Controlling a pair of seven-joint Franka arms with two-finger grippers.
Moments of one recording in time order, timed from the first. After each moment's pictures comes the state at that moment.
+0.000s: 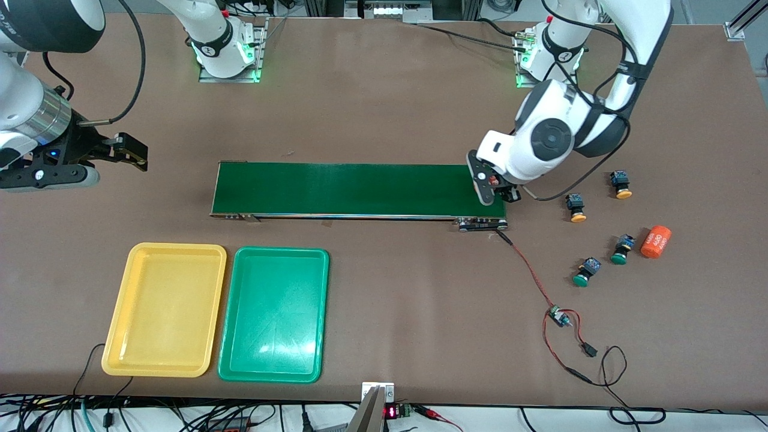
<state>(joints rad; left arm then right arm) -0.12 0.27 -0.35 -2.06 0.05 2.13 0.81 0.07 0.09 0.03 -1.59 -0.06 1.64 0.01</state>
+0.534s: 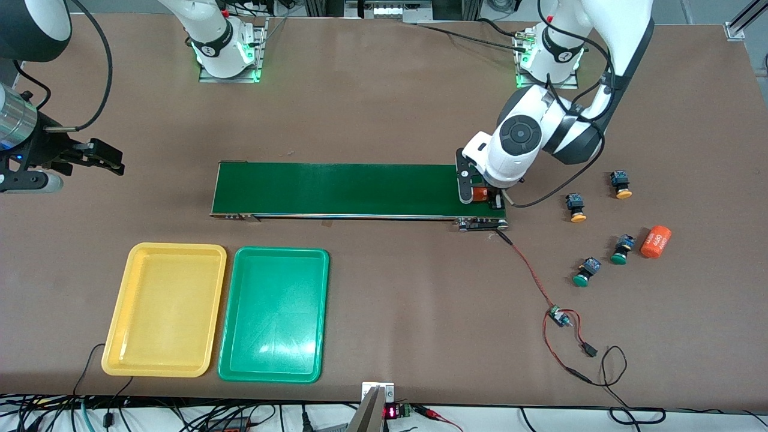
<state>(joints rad) -0.15 0.34 -0.35 -2.05 0.16 2.24 0.90 0.01 0.10 0.02 -1.59 -0.04 1.64 0.01</state>
